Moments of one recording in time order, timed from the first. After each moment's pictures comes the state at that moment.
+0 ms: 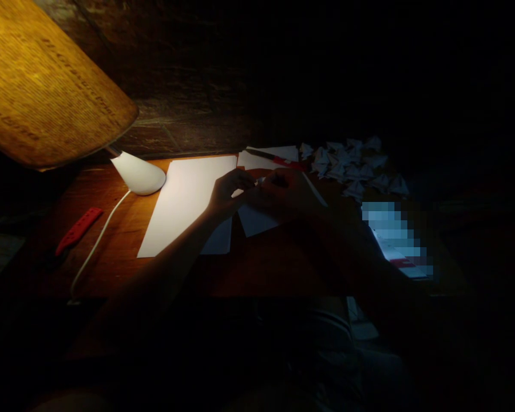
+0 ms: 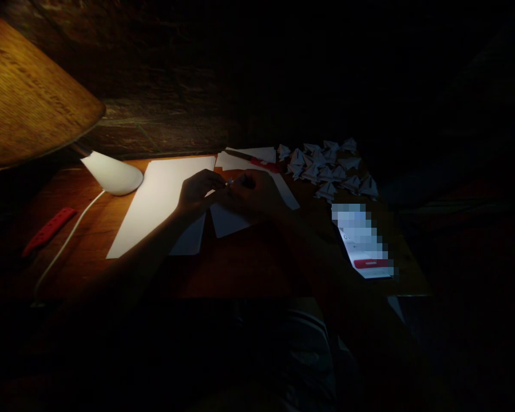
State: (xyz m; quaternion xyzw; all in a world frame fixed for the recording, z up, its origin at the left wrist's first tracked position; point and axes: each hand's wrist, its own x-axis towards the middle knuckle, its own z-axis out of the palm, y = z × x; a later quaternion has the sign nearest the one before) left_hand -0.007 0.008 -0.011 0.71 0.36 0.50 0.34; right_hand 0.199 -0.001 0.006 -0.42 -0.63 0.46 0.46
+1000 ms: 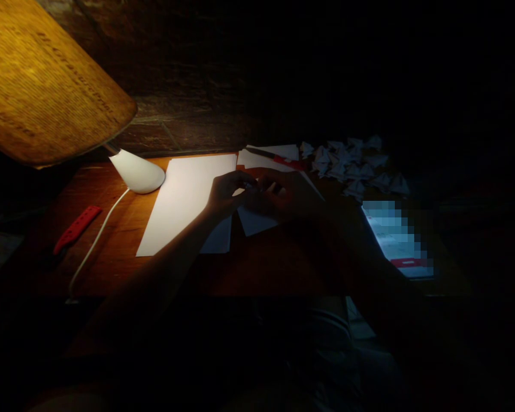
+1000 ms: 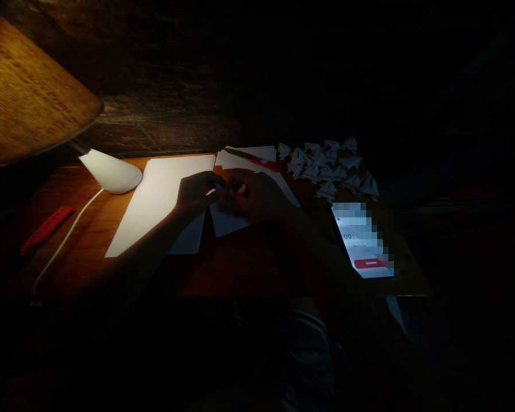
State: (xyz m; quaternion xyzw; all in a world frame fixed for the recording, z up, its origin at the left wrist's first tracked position) left_hand -0.006 0.002 -0.004 0.71 0.36 0.48 0.36; right_hand 0.214 -0.014 0.032 -0.39 -0.79 0.33 0.34
